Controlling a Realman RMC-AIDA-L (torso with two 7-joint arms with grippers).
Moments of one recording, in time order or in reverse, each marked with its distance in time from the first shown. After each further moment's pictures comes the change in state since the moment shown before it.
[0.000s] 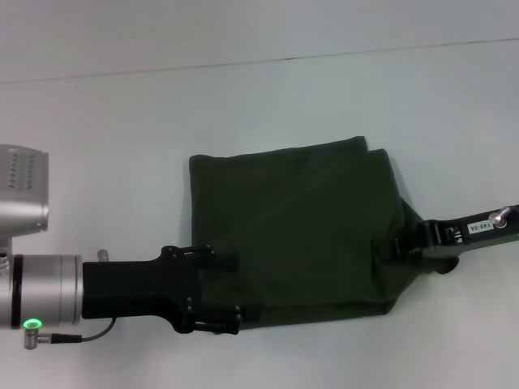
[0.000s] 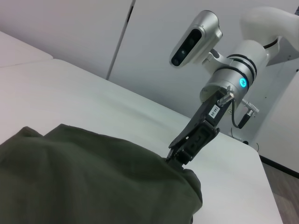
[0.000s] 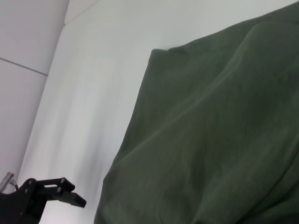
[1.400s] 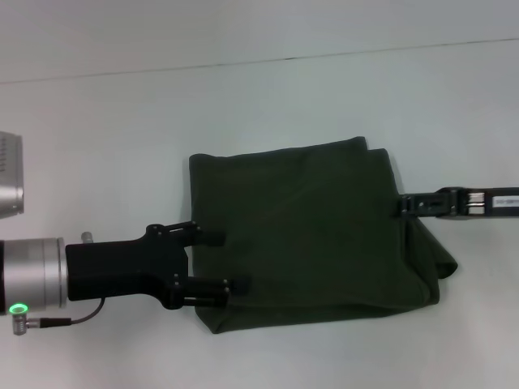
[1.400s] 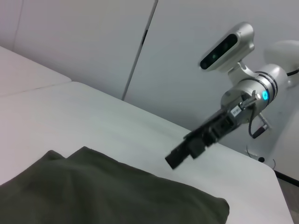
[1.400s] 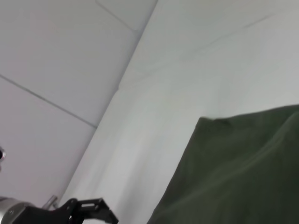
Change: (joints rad) left arm 0.003 0.000 -0.066 -0.028 -0.009 0.012 0.002; right arm -0.063 0.012 0.129 -0.049 0.130 -0.078 -0.191
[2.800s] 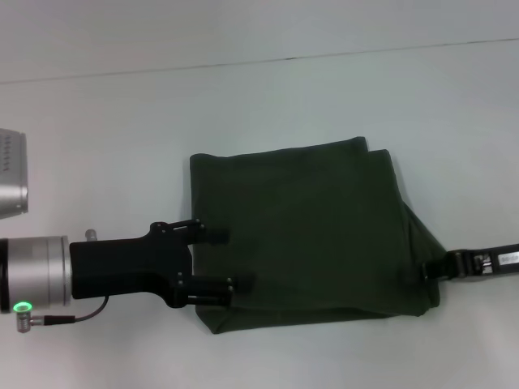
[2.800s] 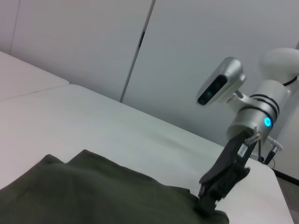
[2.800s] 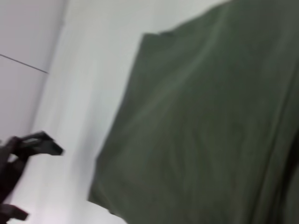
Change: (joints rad) left arm -0.005 -0.006 -0.001 -0.001 0.000 -0.002 0.012; right arm -0.056 -0.042 -0.204 0.074 0.001 0.066 0.071
